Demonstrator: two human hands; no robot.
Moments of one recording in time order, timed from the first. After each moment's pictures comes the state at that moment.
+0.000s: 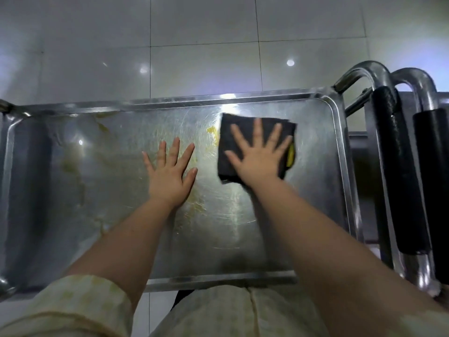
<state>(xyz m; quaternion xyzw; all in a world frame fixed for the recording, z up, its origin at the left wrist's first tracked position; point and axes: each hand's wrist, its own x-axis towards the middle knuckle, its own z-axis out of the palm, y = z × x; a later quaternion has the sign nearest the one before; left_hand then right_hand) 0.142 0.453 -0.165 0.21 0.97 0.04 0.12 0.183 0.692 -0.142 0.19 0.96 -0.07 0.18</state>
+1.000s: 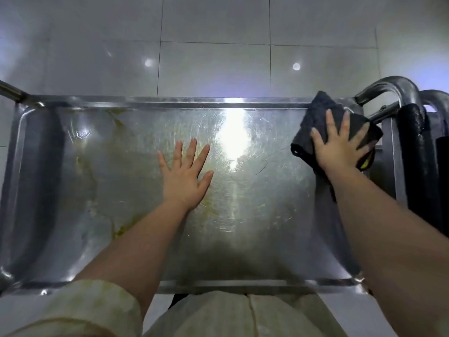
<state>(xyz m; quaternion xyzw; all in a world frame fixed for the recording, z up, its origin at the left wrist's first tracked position) 0.134 0.464 -0.160 0.21 0.97 0.03 0.14 0.174 0.831 -0.133 0.39 0.91 -0.06 0.16</state>
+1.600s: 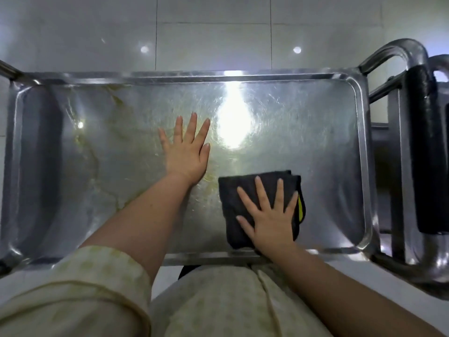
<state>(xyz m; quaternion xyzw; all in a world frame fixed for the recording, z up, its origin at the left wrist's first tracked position) 0.131 0.461 -0.161 0.20 0.97 0.02 0.14 0.345 0.624 -0.147 0.06 0.98 -0.09 0.14</state>
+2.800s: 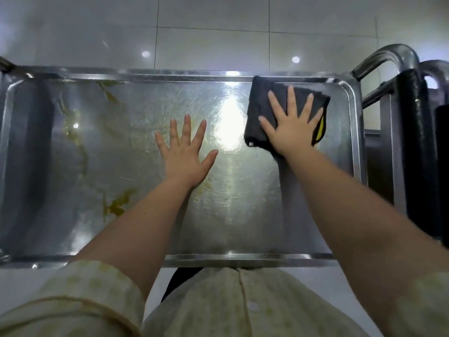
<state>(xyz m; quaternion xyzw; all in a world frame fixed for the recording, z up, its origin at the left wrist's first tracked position) 0.150 0.475 -0.168 0.16 0.98 0.04 0.11 0.163 0.749 -0.145 0.19 0.97 -0.06 0.16</state>
